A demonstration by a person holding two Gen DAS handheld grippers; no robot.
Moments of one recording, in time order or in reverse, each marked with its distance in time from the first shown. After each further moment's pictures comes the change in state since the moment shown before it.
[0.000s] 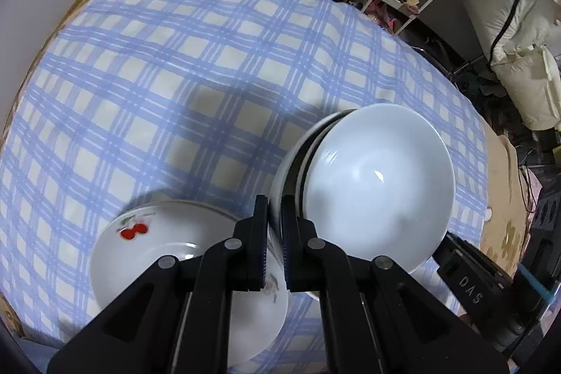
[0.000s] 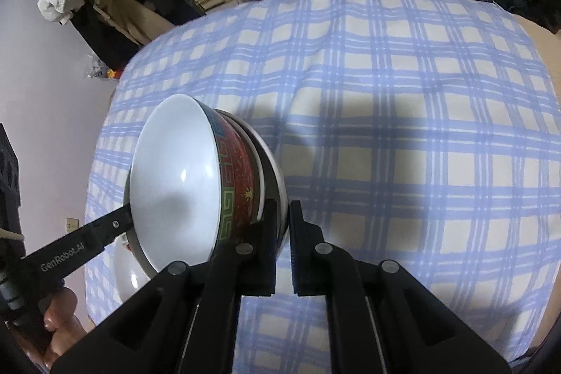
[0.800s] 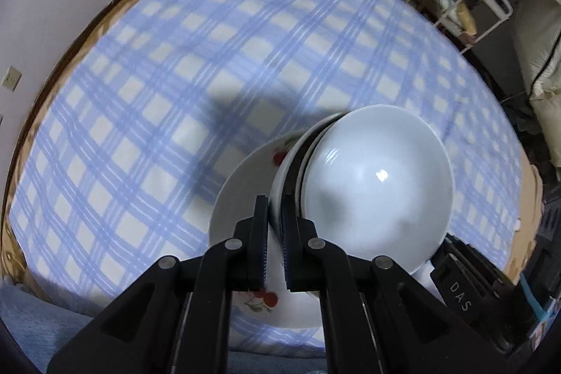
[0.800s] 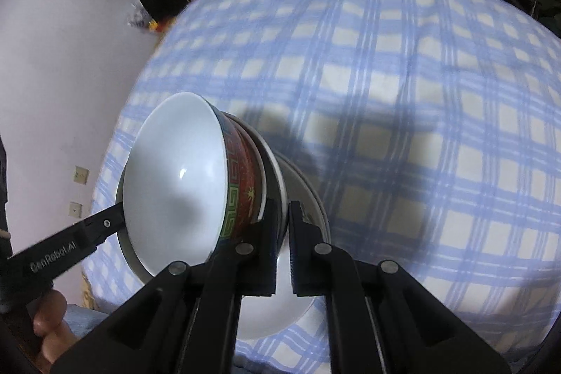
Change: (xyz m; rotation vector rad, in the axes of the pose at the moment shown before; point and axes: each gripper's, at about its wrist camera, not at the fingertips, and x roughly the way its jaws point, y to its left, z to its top) left arm -0.027 0.115 -0.070 -0.192 -0.020 0.139; right arm 0.043 0.105 -0.076 -0.180 0.061 0.037
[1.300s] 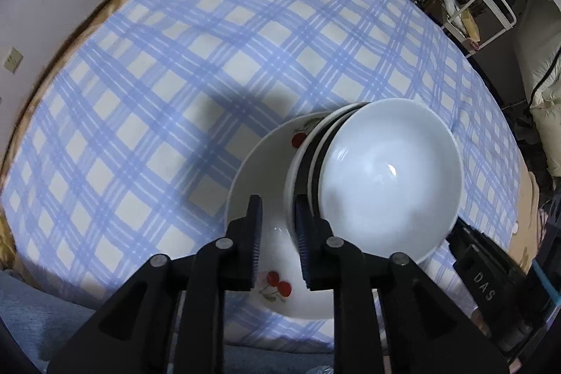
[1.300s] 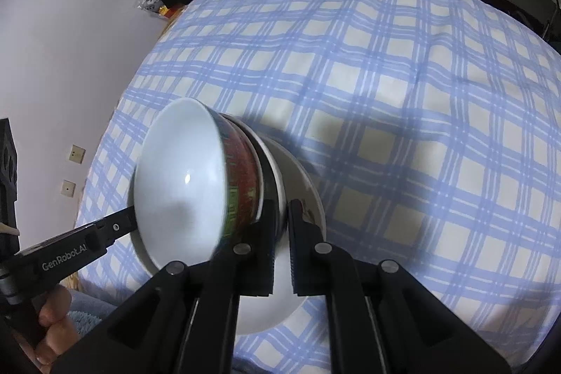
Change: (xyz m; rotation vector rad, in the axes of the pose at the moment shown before) left arm -0.007 0.015 -0.018 -0.027 -0.020 -0.012; right arm -0.009 -0.003 -0.003 -0.086 -0.010 0.011
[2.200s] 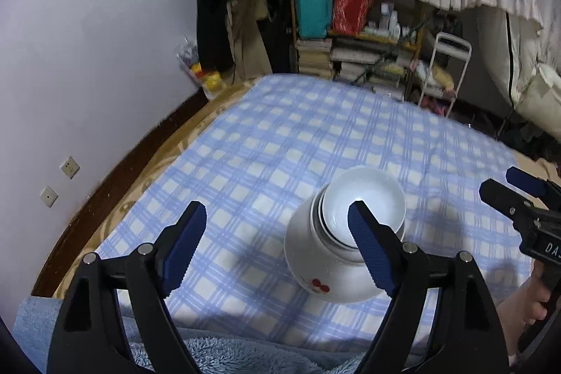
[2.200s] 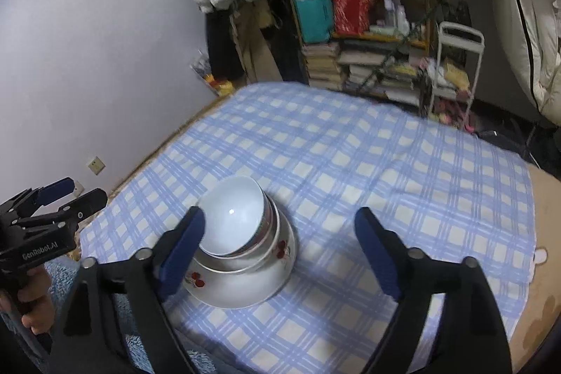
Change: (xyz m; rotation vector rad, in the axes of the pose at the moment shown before) left arm -0.159 -0.011 -0.081 0.183 -0.577 0.166; right arm -0.154 0.012 -0.036 -0.251 -0.413 0.013
